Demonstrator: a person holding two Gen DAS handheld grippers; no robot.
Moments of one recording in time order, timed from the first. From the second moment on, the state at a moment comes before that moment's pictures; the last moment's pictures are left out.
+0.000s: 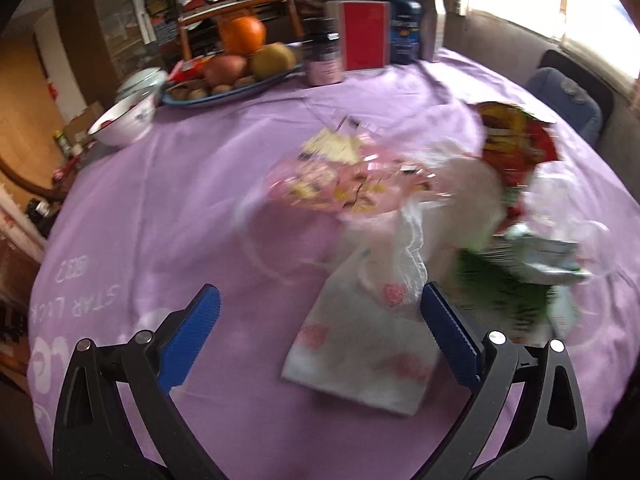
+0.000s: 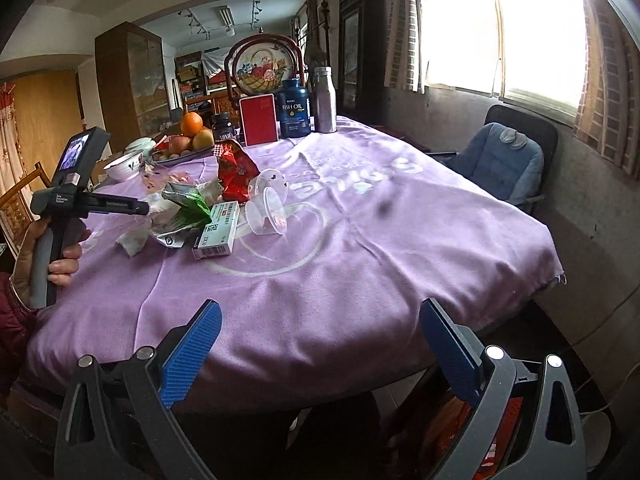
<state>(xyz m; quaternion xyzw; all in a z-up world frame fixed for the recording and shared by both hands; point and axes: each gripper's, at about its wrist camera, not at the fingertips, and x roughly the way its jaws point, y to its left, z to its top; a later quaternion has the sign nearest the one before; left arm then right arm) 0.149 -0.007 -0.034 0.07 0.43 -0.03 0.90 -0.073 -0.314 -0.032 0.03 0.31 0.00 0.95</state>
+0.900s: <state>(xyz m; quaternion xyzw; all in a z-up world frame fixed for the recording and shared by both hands) 0.157 -0.027 -0.031 0.04 0.44 -0.10 0.89 -0.050 -0.311 -0.030 0.10 0.32 0.04 0.94</state>
